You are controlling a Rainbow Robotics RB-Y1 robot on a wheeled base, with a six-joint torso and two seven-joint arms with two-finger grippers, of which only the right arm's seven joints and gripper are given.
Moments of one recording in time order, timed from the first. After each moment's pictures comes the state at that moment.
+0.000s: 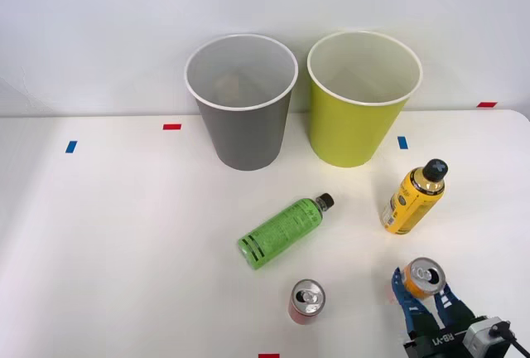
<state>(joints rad) 0.60 -0.46 0.35 -1.71 -0.19 -0.70 1.49</state>
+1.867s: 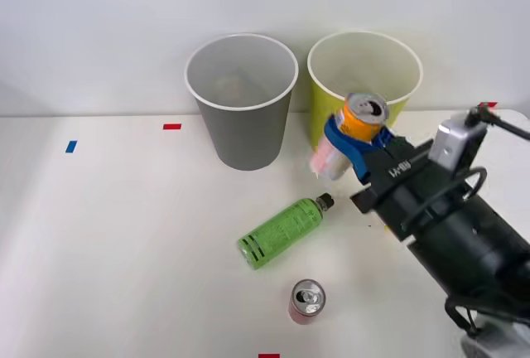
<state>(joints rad) 0.16 -0.60 0.35 -2.37 -0.26 0.10 1.22</state>
